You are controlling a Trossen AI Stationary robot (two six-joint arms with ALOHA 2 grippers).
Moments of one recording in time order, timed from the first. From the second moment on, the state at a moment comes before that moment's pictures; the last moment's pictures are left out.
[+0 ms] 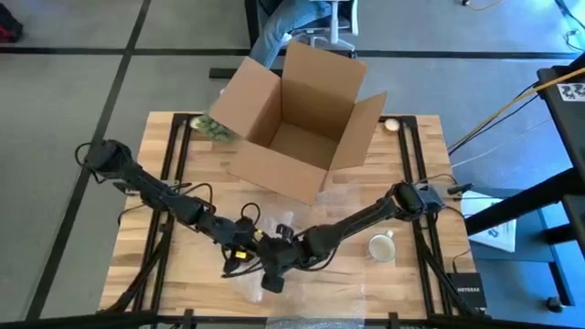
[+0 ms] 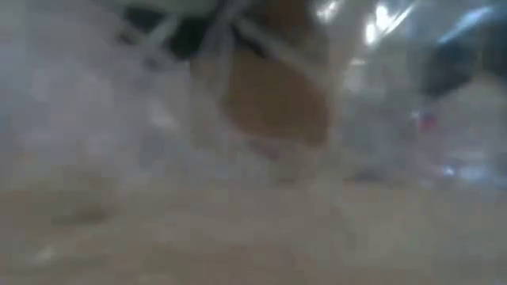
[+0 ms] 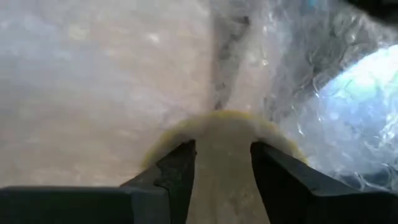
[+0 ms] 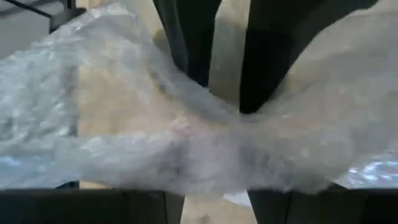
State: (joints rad) left arm -0.48 1.41 0.65 0.15 -0.03 -0.63; right arm 0.43 2.25 1.99 -0.71 0.21 0.62
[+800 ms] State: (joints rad) left arm -0.54 1.41 0.77 0.07 -0.09 -0.53; right arm 0.43 2.25 2.29 -1.09 0.16 0.55
